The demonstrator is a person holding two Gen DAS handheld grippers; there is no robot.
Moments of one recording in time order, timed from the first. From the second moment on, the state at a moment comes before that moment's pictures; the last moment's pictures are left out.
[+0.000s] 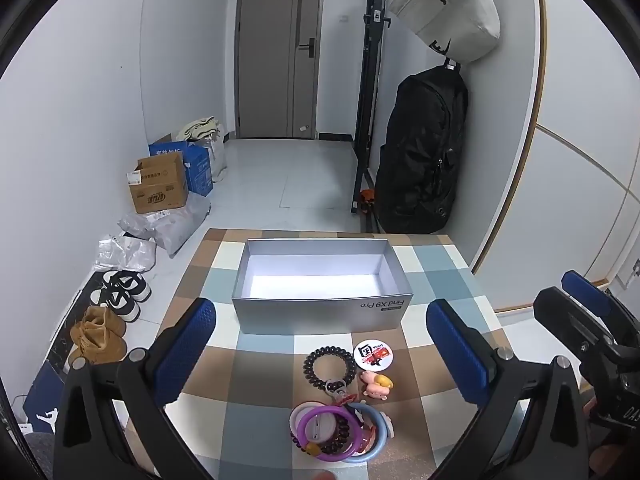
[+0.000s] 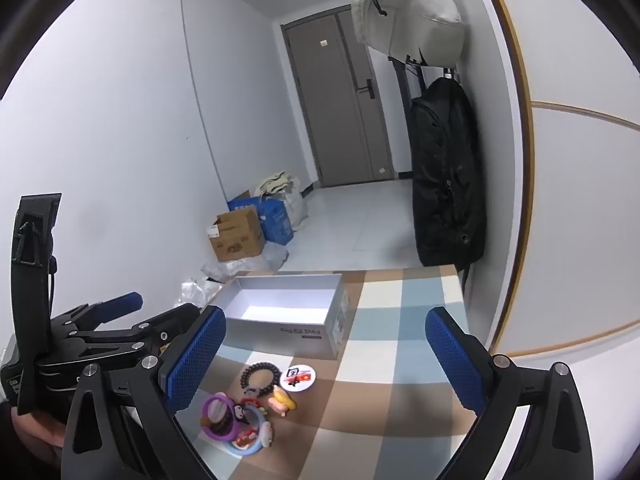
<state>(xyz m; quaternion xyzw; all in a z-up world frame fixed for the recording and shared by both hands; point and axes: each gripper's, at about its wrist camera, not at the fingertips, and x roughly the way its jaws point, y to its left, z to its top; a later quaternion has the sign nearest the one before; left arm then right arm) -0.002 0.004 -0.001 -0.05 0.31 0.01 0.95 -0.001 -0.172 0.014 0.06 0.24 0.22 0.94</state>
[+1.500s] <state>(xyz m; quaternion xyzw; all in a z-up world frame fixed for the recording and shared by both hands) -0.002 0.003 -0.001 -0.05 0.31 0.00 0.95 -0.004 -0.173 0.019 0.06 0.24 0.21 0.95</state>
